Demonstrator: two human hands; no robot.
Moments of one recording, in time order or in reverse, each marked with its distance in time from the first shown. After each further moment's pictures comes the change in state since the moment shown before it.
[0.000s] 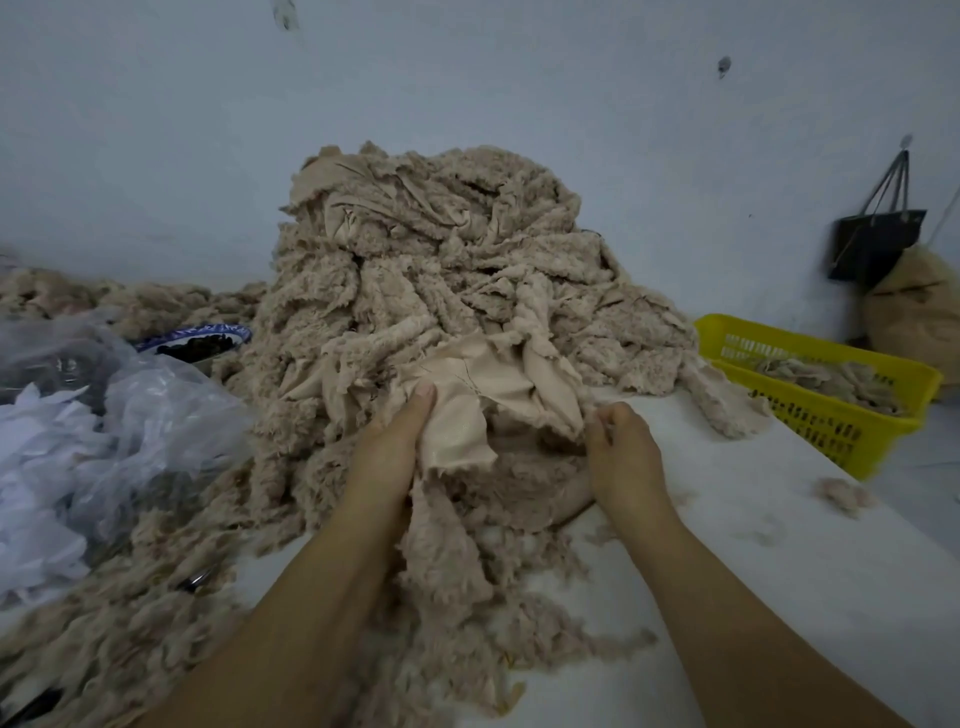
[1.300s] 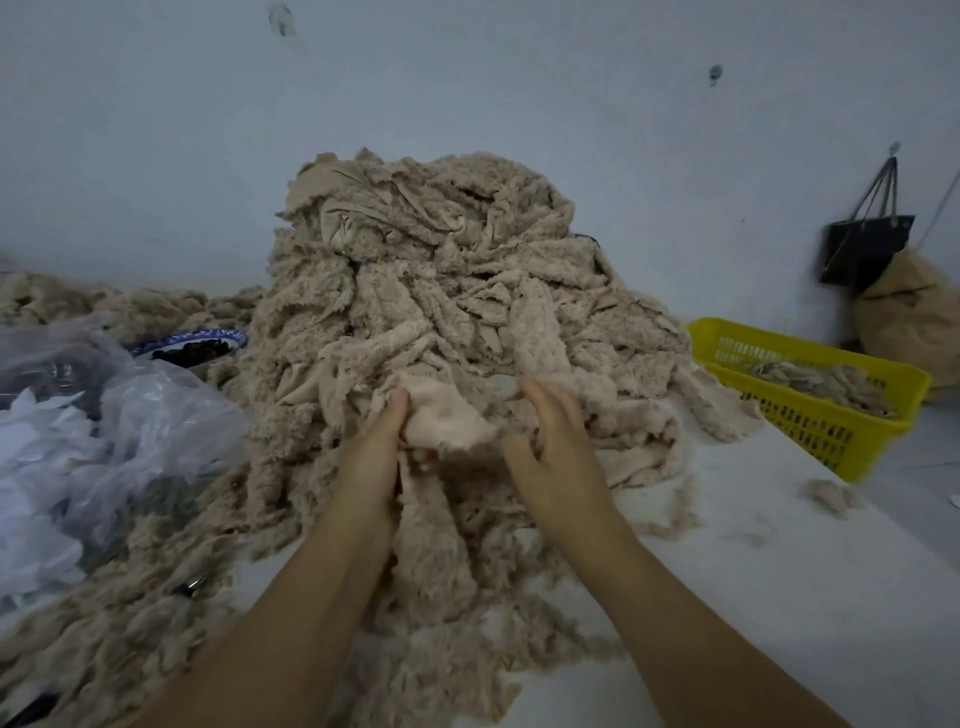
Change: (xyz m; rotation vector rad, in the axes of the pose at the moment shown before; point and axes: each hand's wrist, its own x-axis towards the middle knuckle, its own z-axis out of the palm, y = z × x) left_hand 0.002 -0.002 -0.004 -0.043 0.098 -0.096; right_hand -0.040 -0.031 0.010 0.067 -0.262 -0.358
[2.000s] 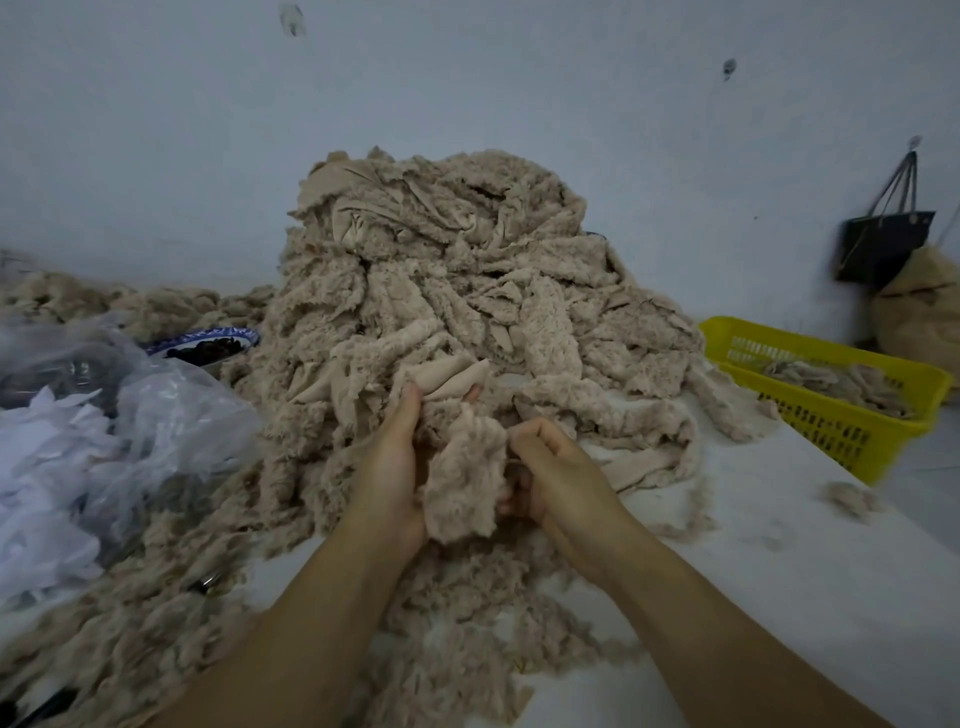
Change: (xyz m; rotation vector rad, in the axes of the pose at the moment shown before) left_hand 0.000 -0.007 0.003 -0.226 -0.299 -0.060; right_hand 0.000 -0.004 0.013 0.813 -0.173 0.383
